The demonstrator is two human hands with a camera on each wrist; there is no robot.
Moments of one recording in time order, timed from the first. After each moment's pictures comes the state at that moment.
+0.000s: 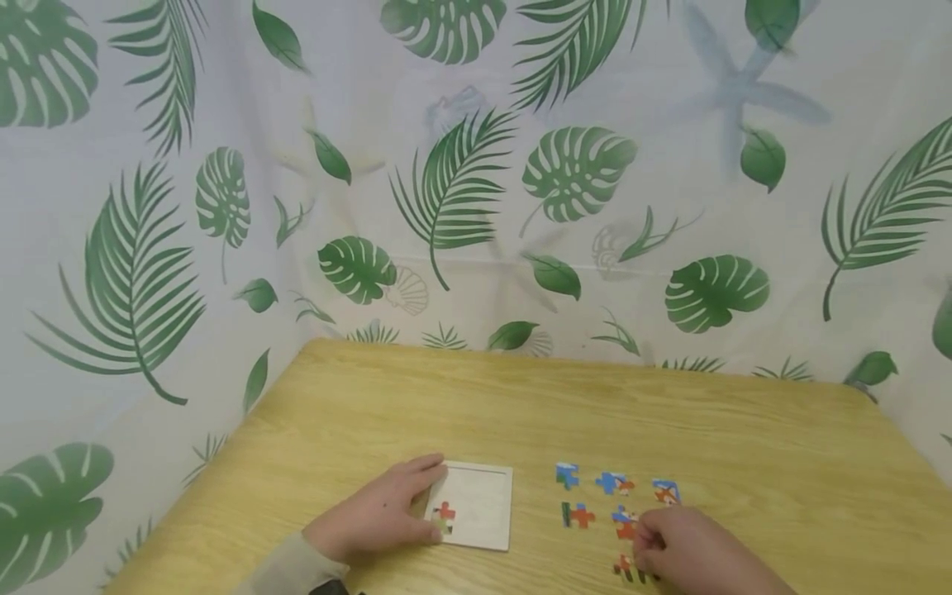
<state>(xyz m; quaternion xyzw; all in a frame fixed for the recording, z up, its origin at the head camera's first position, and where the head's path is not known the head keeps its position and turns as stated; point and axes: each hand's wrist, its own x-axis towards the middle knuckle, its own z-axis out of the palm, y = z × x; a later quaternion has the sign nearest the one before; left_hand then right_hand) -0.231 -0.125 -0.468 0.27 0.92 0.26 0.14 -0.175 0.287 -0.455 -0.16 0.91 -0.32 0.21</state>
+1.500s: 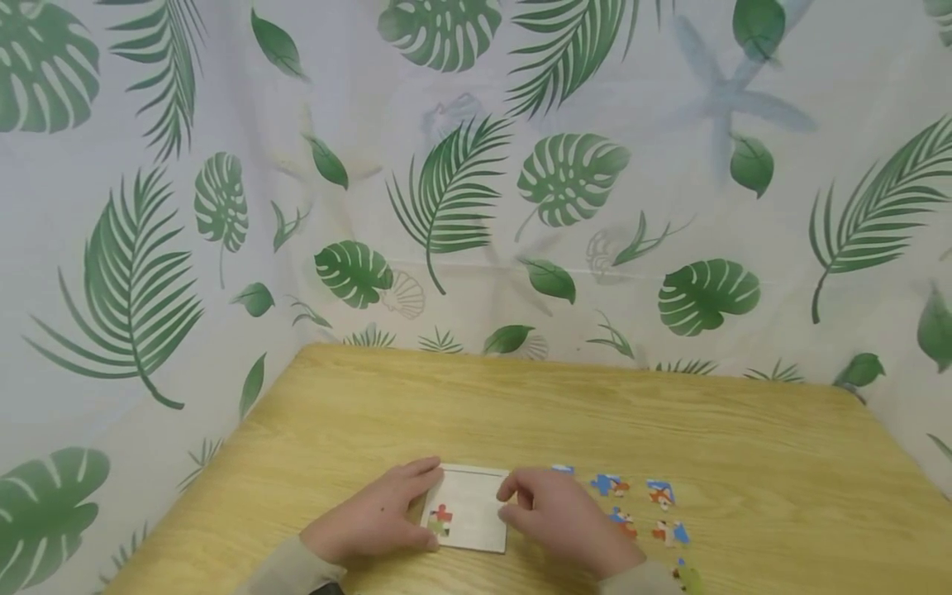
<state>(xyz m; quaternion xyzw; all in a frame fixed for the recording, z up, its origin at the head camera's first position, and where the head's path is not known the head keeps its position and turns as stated) -0.228 -0.123 -0.465 0.26 0.92 0.24 0.14 -0.198 0.154 -0.439 -0.20 0.90 -0.37 0.07</state>
